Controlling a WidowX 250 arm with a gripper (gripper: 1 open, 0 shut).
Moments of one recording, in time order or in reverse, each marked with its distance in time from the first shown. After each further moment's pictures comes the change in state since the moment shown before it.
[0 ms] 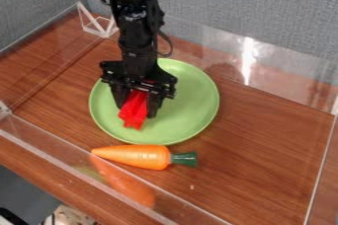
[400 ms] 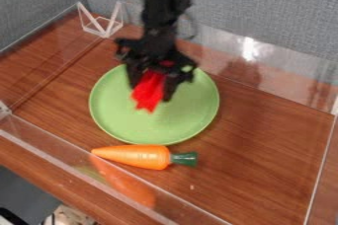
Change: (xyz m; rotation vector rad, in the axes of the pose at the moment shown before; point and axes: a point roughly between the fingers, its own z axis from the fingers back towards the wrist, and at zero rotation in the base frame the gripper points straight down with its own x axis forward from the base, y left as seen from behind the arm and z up) arm 0.001 -0.048 0.064 0.103 -0.052 -0.078
